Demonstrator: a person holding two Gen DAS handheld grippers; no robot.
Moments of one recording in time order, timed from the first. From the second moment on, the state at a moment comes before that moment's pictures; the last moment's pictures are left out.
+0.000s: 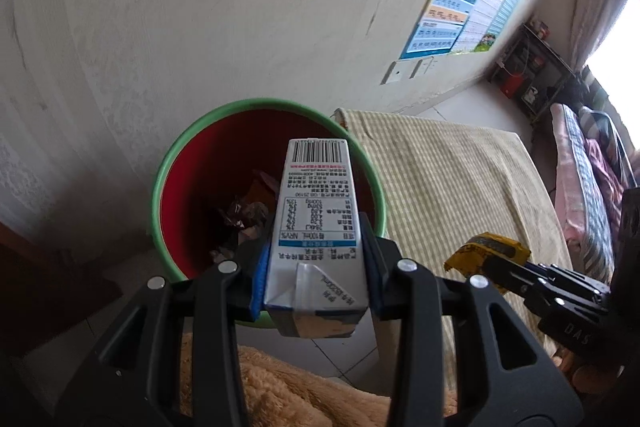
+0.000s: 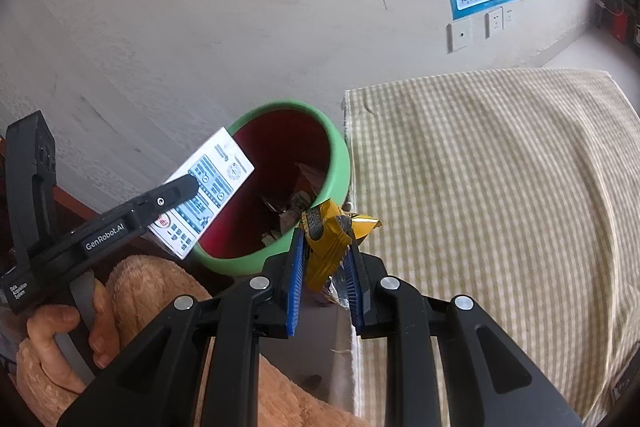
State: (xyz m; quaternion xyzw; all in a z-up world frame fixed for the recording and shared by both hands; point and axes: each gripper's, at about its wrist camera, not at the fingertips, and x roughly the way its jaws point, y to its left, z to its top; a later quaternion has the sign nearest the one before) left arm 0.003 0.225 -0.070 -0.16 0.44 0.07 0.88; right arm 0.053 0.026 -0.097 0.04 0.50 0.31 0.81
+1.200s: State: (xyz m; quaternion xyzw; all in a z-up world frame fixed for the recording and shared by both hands) left arm 0.019 0.249 -0.079 -0.18 0.45 0.12 0.86; right arm 0.080 0.087 -0.096 0.02 0.48 0.34 0.81
